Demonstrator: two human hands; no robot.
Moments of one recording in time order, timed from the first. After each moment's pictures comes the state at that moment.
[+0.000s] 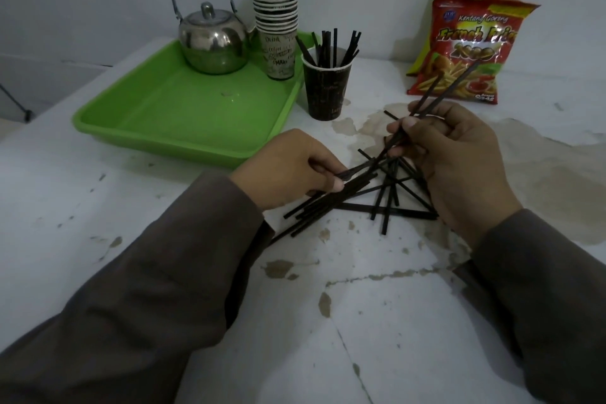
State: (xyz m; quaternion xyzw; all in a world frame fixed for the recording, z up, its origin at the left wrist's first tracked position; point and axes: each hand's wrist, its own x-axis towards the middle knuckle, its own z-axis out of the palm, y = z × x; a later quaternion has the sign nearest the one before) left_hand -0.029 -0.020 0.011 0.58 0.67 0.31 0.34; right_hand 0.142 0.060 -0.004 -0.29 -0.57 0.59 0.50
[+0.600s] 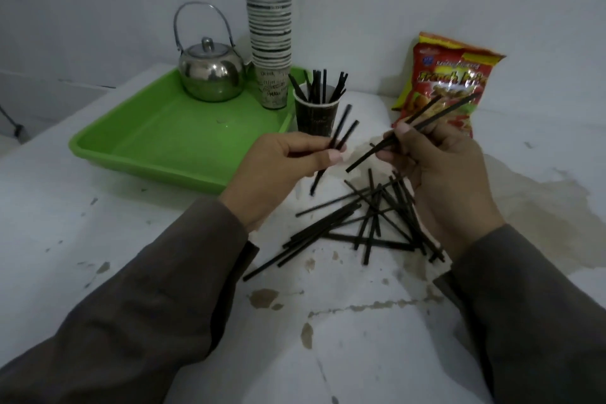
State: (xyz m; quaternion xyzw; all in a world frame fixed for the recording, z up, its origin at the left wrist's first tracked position) left_hand -0.028 -0.009 0.016 0.49 0.56 0.57 0.34; right_hand 0.138 0.067 0.021 -0.30 -0.54 0.58 0.52
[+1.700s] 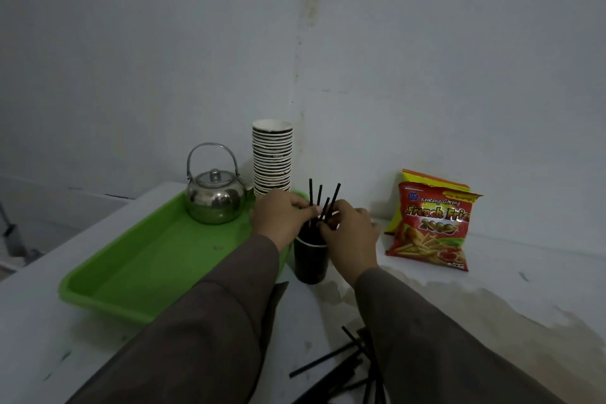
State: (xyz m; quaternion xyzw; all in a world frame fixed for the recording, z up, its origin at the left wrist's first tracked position) left_hand -0.086 0.117 0.058 0.50 0.72 0.47 0.09; right_hand 0.022 0.166 0.027 -0.47 -0.78 0.17 0.37
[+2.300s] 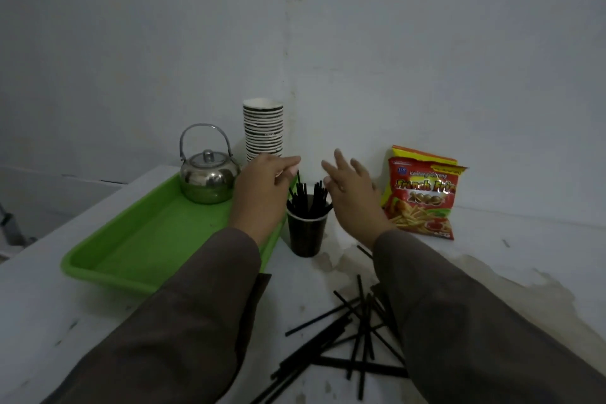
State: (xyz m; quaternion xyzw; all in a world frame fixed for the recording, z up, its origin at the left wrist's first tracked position) left_hand -0.073 0.076 0.075 0.54 0.68 0.50 -0.04; right_hand 0.050 0.159 0.063 -0.40 -0.86 0.14 0.28
